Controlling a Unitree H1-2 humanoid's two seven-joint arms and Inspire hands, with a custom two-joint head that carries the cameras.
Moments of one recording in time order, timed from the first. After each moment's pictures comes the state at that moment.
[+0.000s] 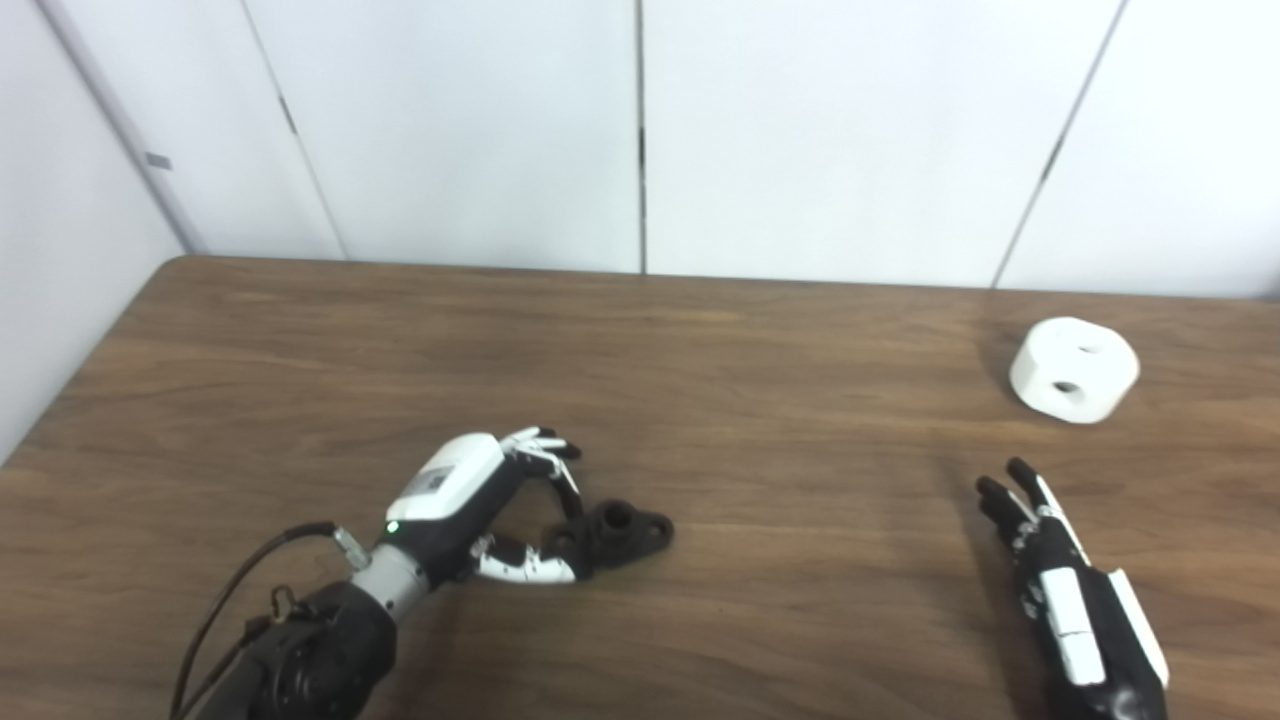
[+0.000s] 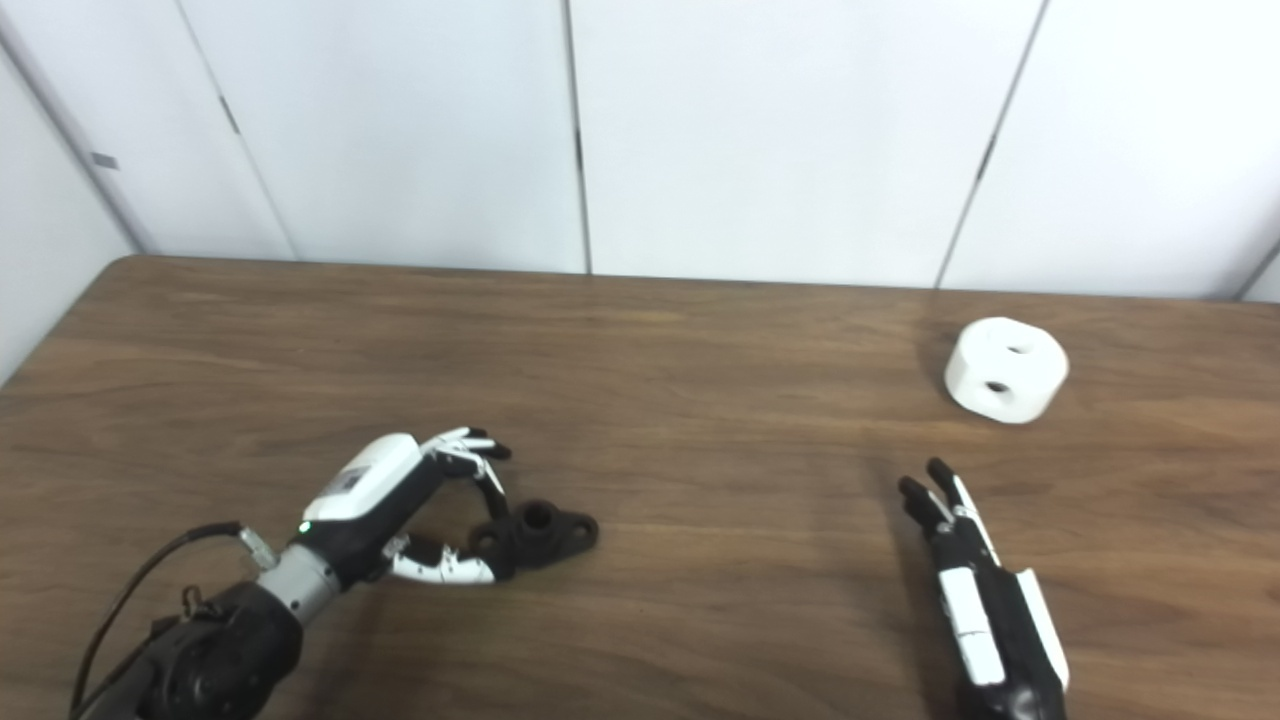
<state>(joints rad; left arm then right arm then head) -0.03 0.45 -0.29 -0.28 0.54 0.13 -0.27 0.25 -0.14 -0.02 -0.31 0.06 0.03 0.06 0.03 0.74</state>
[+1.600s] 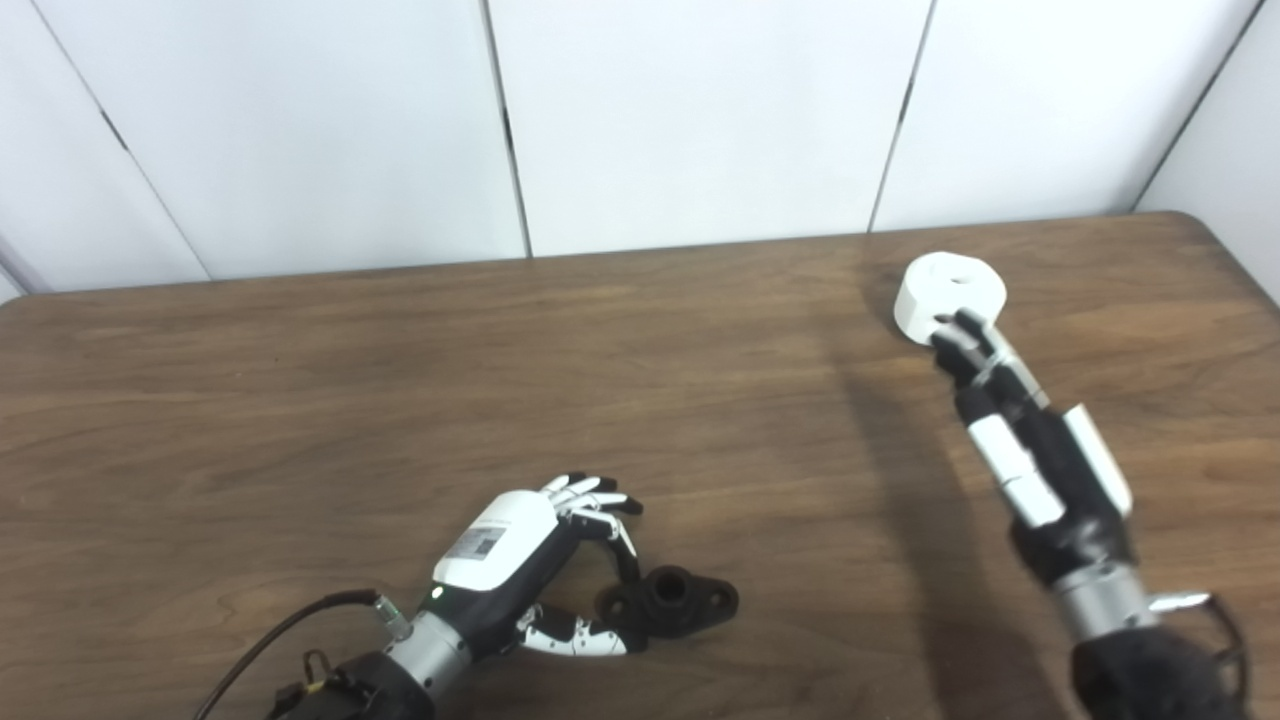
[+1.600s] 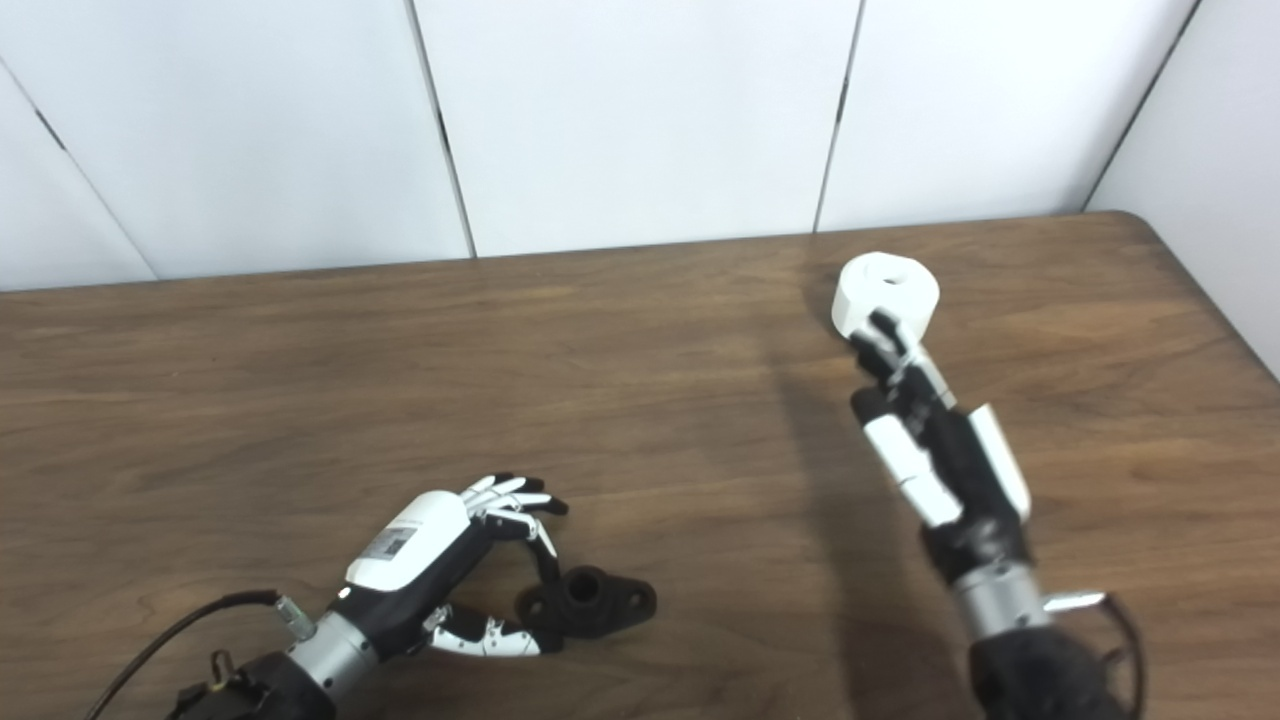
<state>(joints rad) -0.02 0.33 -0.43 -0.26 0.63 -0.01 -0.29 0.13 -0.21 -0.12 -0.55 0.07 0.29 0.00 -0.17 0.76</state>
